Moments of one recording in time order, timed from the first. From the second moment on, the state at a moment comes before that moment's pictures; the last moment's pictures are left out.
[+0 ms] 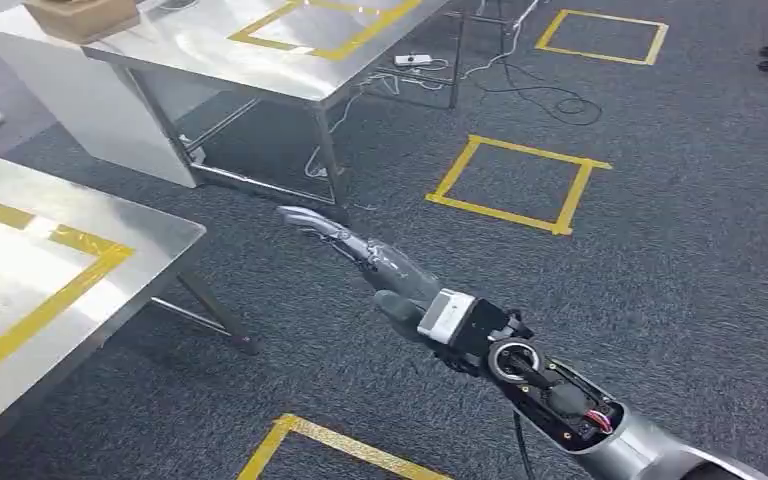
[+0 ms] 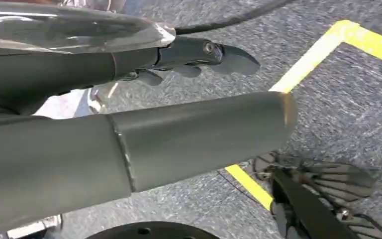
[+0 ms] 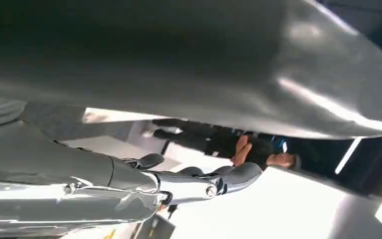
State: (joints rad) left arm -0.16 0.01 1.54 -0.13 -1.35 0.02 0.01; right arm -0.26 -0.03 0.62 -1.75 -0.14 0.02 -0.44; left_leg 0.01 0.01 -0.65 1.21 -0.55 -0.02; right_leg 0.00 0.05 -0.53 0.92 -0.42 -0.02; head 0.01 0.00
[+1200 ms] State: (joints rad) left arm -0.16 0.01 1.54 -0.13 -1.35 0.03 0.01; right arm -0.25 -0.17 0.26 -0.82 -0.22 -0.17 -0.40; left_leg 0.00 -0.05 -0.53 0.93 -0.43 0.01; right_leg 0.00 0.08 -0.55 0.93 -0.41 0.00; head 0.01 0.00
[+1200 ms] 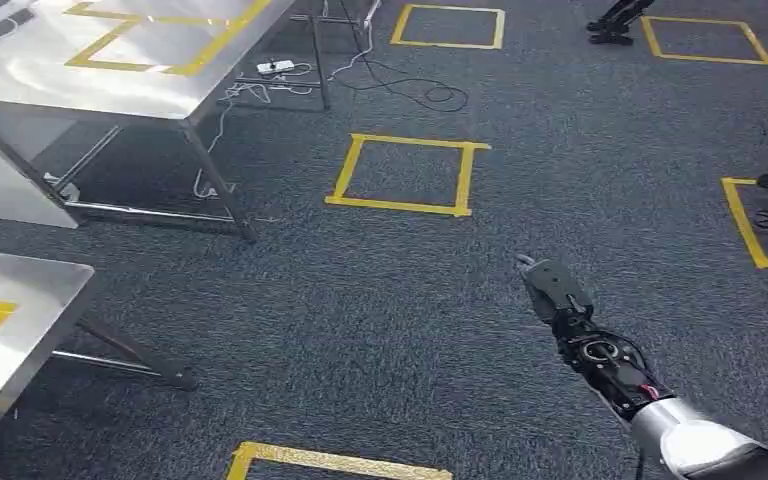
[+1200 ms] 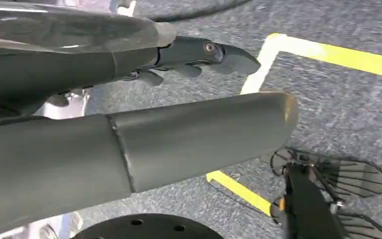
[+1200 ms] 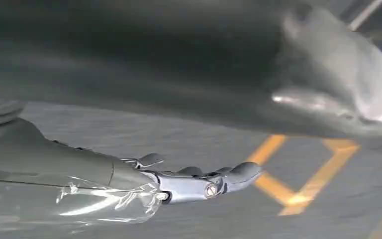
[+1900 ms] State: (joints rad) left arm -0.17 0.02 1.54 -0.13 -1.37 0.00 0.01; right arm -0.21 -0.18 0.23 -0.36 -0.20 -0.17 -0.09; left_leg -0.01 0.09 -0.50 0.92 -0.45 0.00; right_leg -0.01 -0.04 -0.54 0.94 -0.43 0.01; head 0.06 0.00
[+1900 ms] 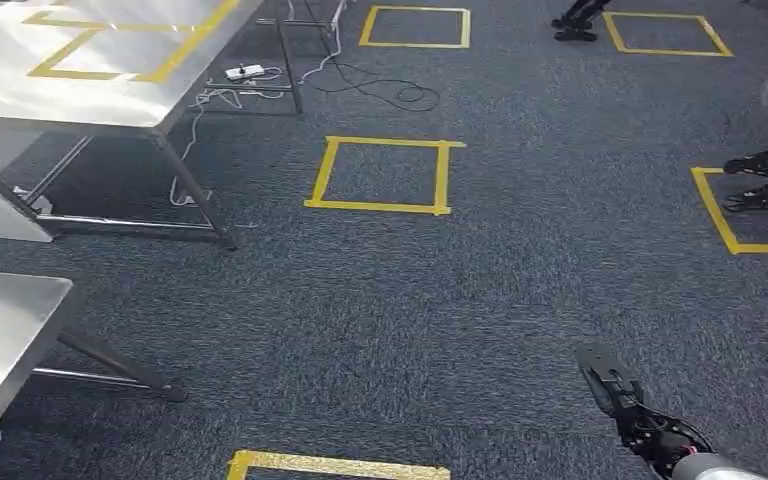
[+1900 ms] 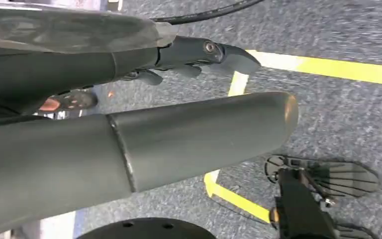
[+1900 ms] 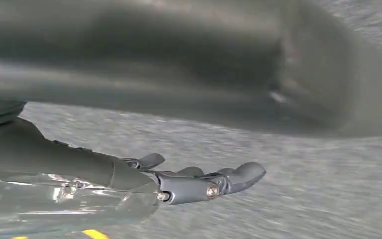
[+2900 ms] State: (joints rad) left arm -0.17 0.03 1.54 -0.13 -1.41 -0.01 0.01; right arm -0.08 -0.12 0.23 -0.21 -0.19 -0.14 0.10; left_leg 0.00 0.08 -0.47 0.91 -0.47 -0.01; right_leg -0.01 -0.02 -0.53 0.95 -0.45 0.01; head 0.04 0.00
